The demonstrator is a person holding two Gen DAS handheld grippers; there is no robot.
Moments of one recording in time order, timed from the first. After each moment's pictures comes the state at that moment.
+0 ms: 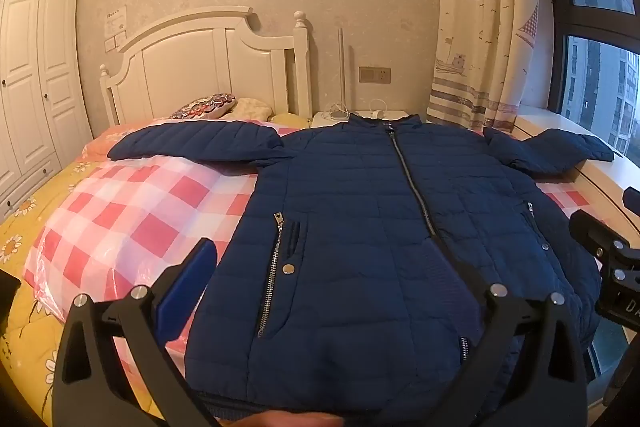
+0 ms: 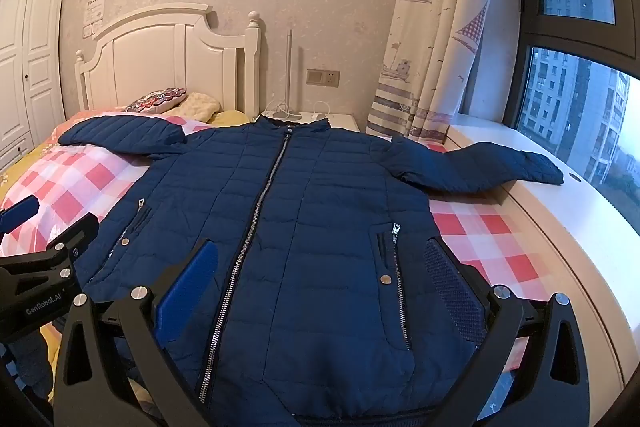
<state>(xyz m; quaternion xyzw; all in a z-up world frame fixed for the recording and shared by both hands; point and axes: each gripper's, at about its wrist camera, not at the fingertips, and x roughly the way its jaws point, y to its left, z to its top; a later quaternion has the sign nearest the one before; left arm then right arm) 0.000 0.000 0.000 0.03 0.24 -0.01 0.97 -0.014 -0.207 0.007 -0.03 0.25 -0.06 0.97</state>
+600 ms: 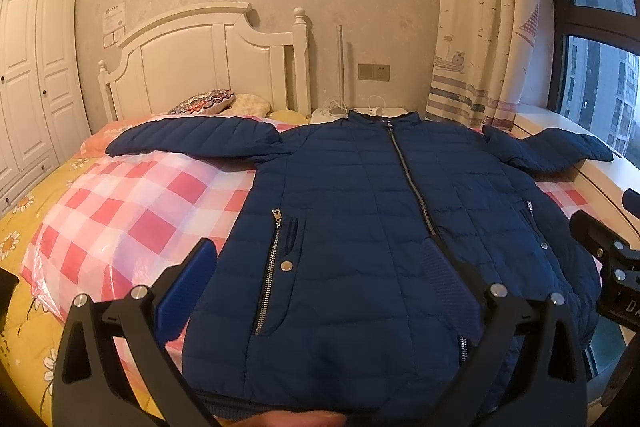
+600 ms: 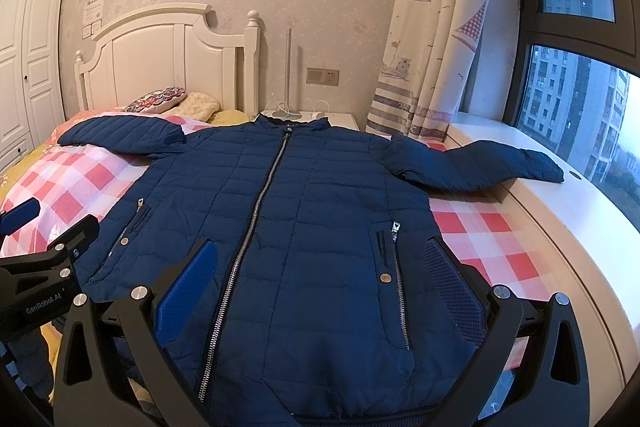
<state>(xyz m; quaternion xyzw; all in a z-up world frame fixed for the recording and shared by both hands) 0.001 -0.005 -0.006 0.03 0.25 -0.01 0.97 -0.014 -0.208 0.007 -0.03 0.25 -0.06 0.97</state>
